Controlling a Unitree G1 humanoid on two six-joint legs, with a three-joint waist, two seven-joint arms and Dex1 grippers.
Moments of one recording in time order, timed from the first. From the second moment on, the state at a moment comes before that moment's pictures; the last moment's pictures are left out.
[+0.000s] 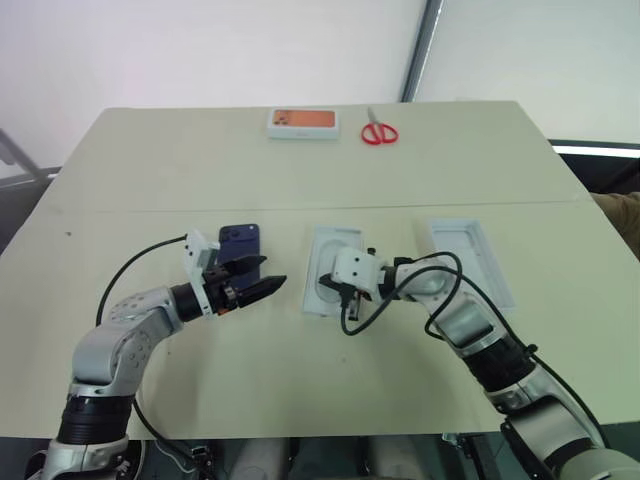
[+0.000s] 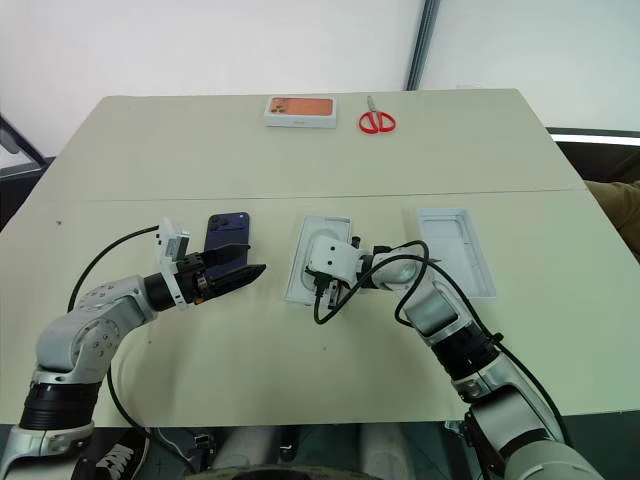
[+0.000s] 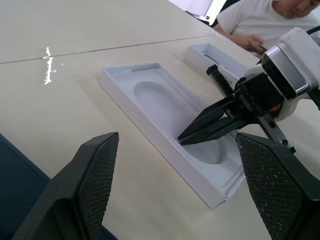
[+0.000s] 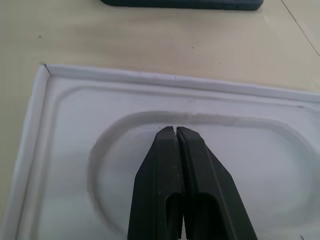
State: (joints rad) left arm -0.19 0.52 0.13 -0.20 -0.64 0.64 -0.86; right arm -0.53 -0.47 0.42 0.02 -0.08 0.28 0.87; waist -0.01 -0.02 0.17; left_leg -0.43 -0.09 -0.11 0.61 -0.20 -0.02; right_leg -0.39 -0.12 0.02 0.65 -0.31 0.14
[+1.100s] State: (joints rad) left arm -0.33 0.70 0.31 0.13 -0.73 0.86 -0.84; right arm -0.65 -0.39 0.30 0.06 0.03 0.21 0.90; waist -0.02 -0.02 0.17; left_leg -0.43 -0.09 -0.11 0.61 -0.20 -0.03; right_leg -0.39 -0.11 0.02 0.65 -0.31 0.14
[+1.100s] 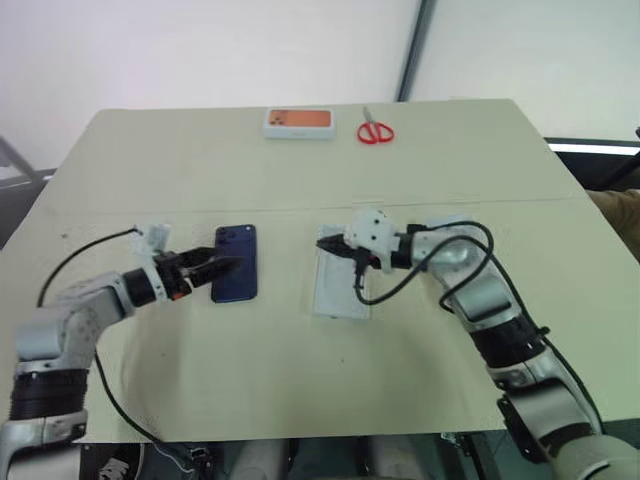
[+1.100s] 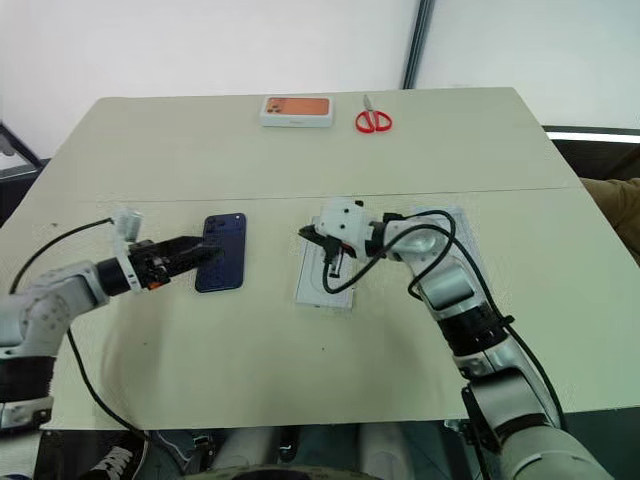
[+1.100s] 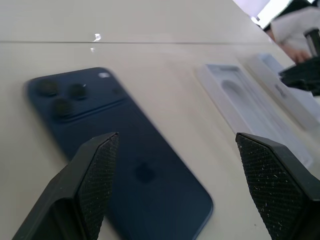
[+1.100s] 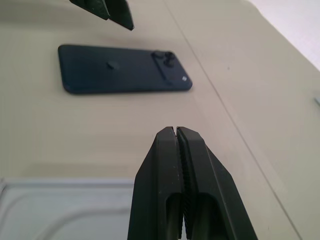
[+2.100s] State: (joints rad) left arm -0.48 0.60 0.33 0.33 -0.71 1.12 -0.73; right arm -0.87 -0.08 0.55 0.56 -0.29 0.15 0.76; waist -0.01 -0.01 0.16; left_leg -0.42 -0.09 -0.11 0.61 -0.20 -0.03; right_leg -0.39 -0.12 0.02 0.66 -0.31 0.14
